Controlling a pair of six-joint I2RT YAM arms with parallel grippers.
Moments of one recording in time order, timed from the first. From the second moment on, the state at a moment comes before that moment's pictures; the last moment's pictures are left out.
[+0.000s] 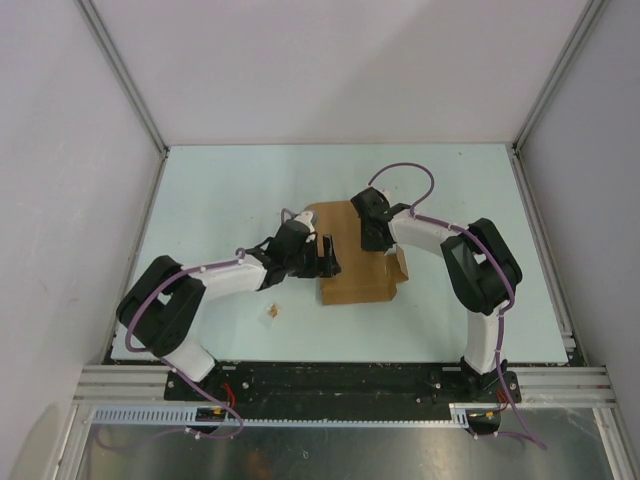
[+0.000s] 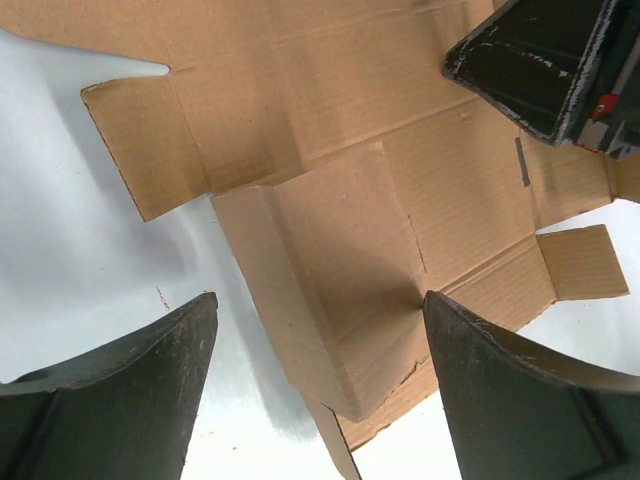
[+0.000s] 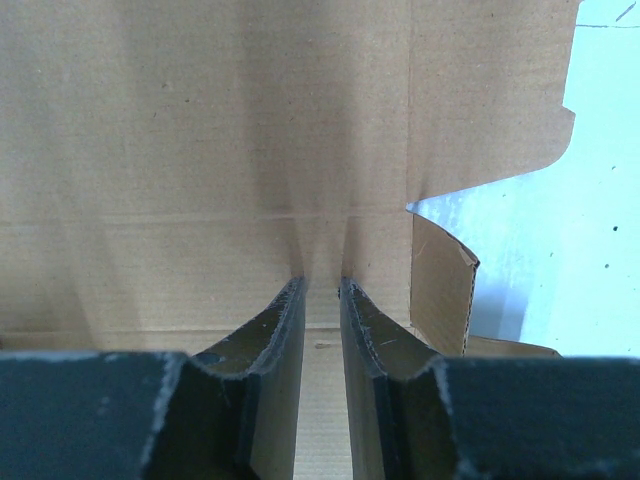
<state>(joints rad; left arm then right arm) -0.67 1.58 0.78 0.05 0.08 -0.60 0.60 1.95 1.30 -0.44 0.23 0.52</state>
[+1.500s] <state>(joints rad) -0.67 1.33 0.68 0.02 -0.02 -0.56 0.60 1.95 1.30 -0.44 0.23 0.52</state>
